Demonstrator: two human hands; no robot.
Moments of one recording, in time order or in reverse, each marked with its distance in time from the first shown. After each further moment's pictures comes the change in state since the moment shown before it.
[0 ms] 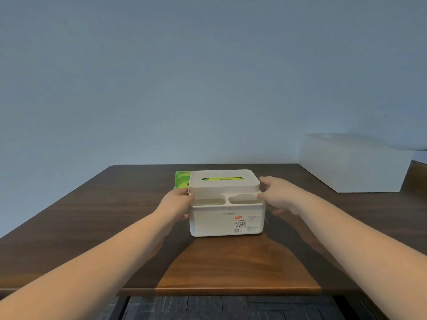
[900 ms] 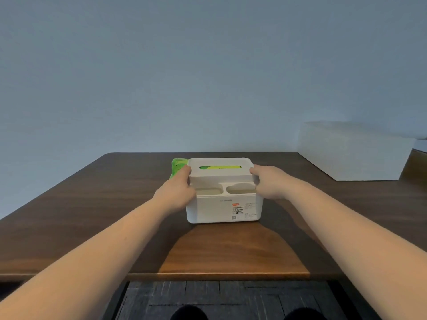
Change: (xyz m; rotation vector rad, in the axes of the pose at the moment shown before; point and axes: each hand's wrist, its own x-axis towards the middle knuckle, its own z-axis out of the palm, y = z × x) left_hand -0.008 0.012 0.007 0.796 0.057 0.211; right_hand 0.008 -0.004 0.008 -0.527 -0.035 -0.196
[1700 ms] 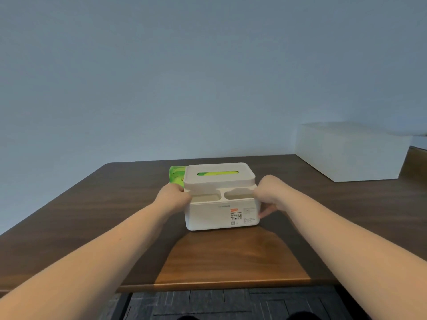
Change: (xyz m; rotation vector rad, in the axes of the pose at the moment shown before) left_hand 0.026 -0.010 0.014 -0.262 0.022 -0.187; right_hand 0.012 0.013 0.017 0.789 -0.054 0.345
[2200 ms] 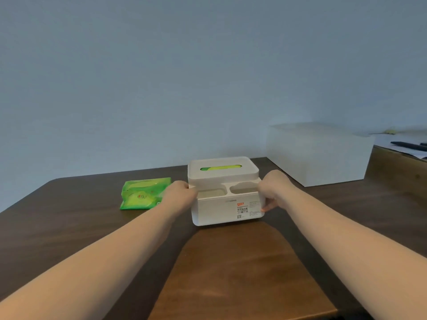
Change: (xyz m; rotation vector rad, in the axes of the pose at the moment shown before) left_hand 0.056 0.080 0.088 -0.029 -0.016 0.180; right_hand 0.062 0.034 -0.086 0.021 0.189 0.114
